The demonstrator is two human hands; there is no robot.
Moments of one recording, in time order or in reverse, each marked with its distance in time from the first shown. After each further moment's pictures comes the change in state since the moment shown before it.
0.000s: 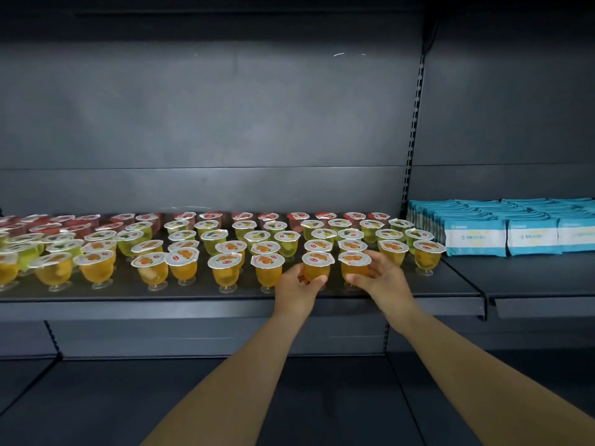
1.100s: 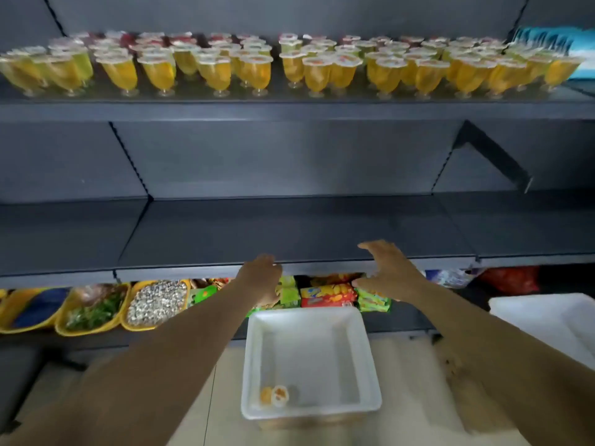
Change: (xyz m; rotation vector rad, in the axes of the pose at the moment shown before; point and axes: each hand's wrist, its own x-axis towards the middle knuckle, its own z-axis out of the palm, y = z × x) left_hand -0.202 -0.233 -0.365 1.389 -0.819 0.060; right_hand -0.316 0.076 0.255 -0.948 -0.473 0.203
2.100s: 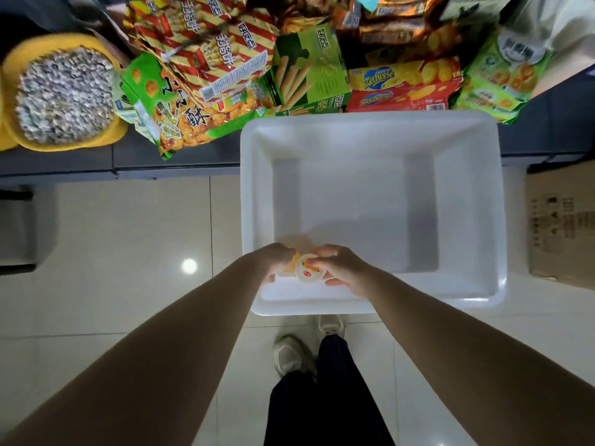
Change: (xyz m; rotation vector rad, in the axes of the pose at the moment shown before) left_hand 0.146 0.000 0.487 -1.067 -0.854 -0.628; right_hand 0.111 0.114 0.550 0.771 -0.741 0.797
